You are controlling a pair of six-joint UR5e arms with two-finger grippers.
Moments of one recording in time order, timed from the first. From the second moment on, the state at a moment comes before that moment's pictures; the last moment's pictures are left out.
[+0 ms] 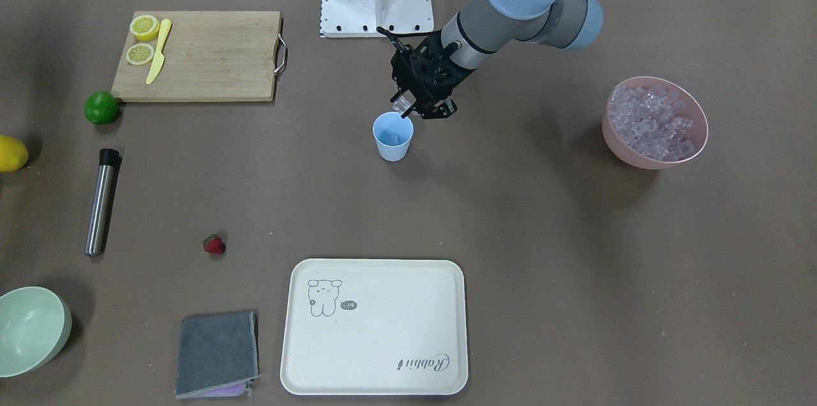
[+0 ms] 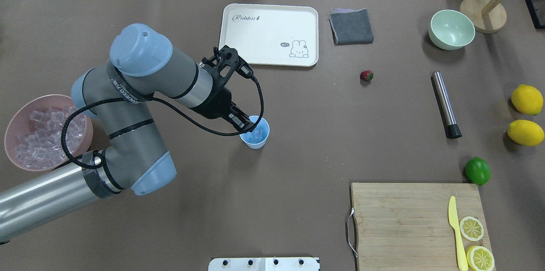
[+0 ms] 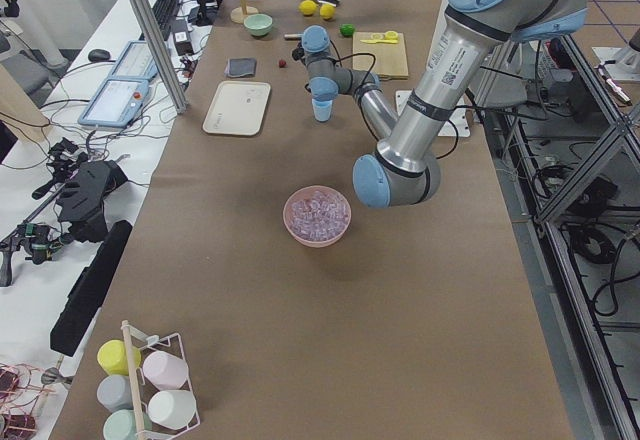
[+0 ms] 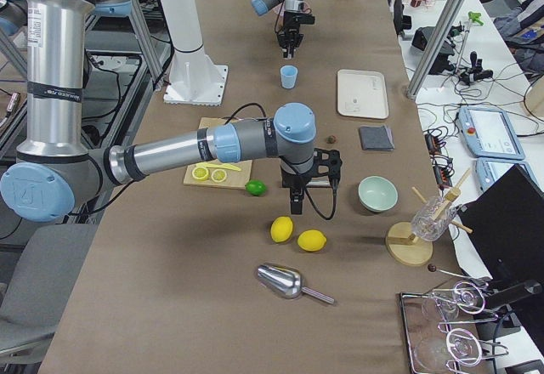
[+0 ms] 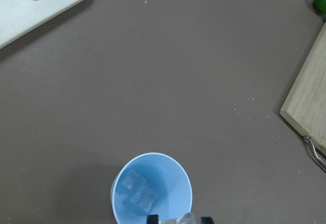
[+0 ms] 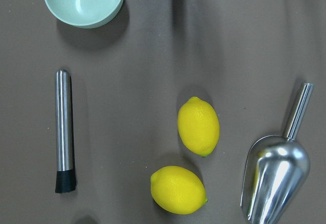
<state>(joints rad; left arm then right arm) -0.61 -2.20 -1.66 -2.05 -2.16 -0.54 1.53 -1.68 1.95 -1.65 2.38 0.18</state>
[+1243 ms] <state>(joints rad) -0.57 -2.23 -1.57 -2.13 -2.12 -0.57 1.53 -1.67 1.95 -1.65 2.38 0.18</state>
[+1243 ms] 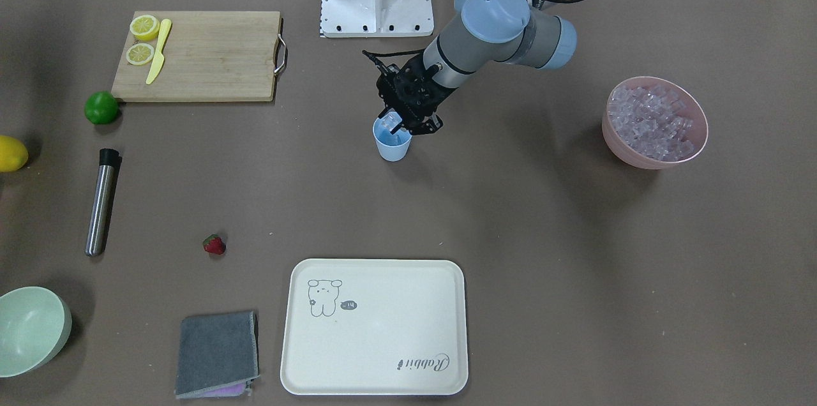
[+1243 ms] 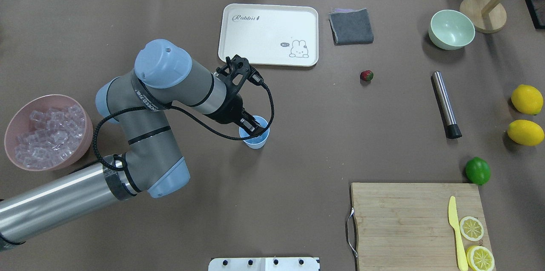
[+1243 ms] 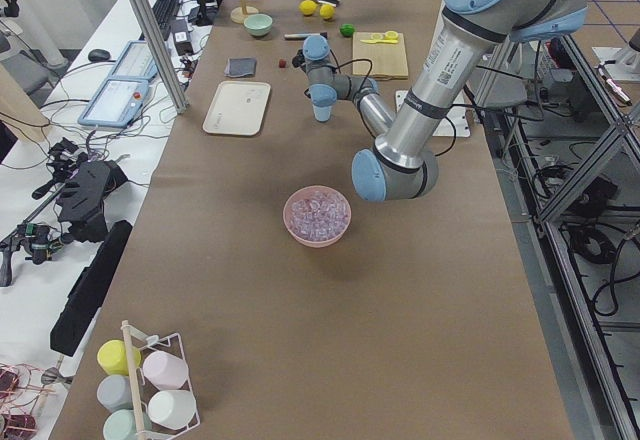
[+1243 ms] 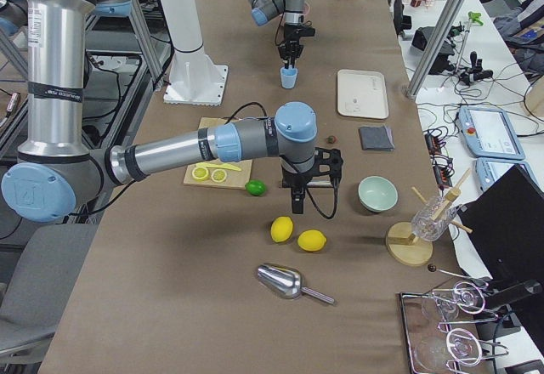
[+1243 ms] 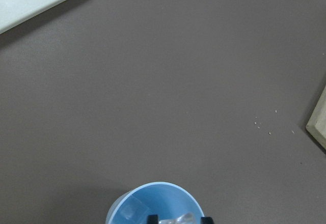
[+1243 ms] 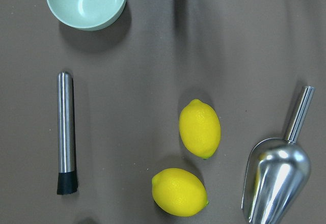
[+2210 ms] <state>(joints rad) -0.77 -2.07 -1.71 -2.07 -2.19 -0.54 1.53 -1.61 2.01 -1.66 2.40 0.20</state>
